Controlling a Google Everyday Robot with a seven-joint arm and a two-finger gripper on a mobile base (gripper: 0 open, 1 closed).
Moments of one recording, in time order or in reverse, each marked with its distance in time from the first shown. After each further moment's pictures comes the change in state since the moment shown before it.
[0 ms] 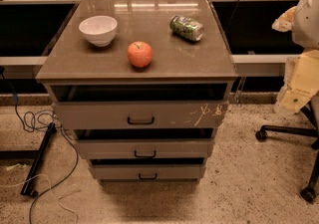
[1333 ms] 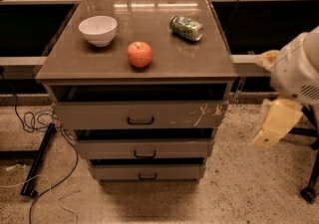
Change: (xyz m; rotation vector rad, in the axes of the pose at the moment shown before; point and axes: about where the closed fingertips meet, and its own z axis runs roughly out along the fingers) arm -0.010 0.043 0.057 -0.005 -0.129 0.034
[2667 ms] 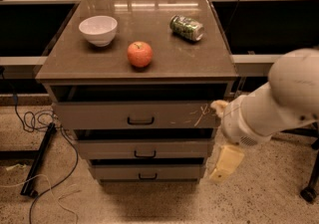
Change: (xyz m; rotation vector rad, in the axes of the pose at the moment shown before) arm -0.008 0.050 0.132 -0.111 -0.095 -0.047
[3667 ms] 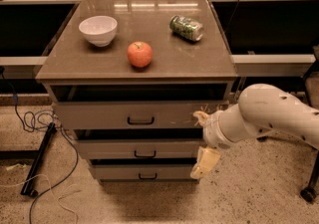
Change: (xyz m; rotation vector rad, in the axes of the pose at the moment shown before) arm 0.013 -0.031 0.119 -0.031 -0.123 -0.061
